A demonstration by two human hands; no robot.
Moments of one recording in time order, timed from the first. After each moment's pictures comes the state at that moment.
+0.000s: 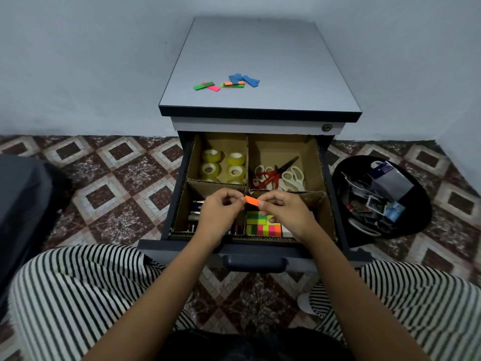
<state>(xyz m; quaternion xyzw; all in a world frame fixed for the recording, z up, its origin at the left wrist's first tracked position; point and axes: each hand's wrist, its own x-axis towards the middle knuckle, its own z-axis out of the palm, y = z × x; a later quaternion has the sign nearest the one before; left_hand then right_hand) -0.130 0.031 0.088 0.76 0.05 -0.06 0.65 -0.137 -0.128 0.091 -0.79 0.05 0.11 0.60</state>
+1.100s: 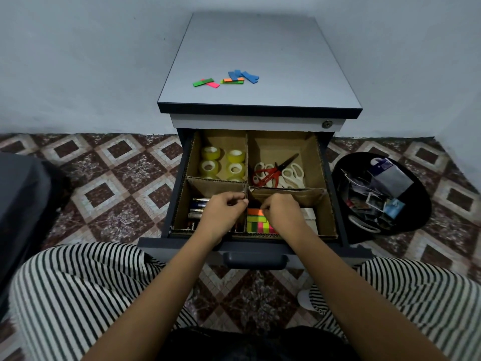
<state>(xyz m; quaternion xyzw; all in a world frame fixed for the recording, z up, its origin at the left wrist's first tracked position) -0.124 0.033 0.076 0.82 0.04 -0.10 0.56 -0.117 -0.115 0.061 -0.97 0.06 0.11 0.19</state>
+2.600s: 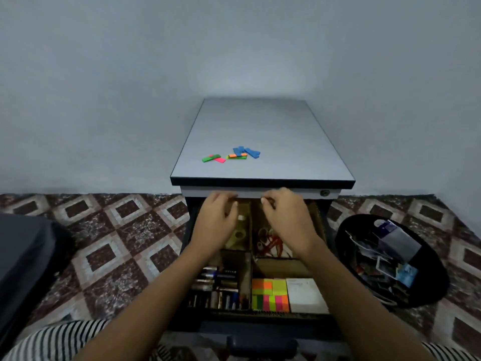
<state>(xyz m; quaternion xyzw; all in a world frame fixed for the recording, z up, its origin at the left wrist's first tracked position) -0.050 0.045 0.150 0.90 -0.12 0.17 0.39 -0.074 -0.108 0.189 -0.95 -0.03 -0.14 0.27</state>
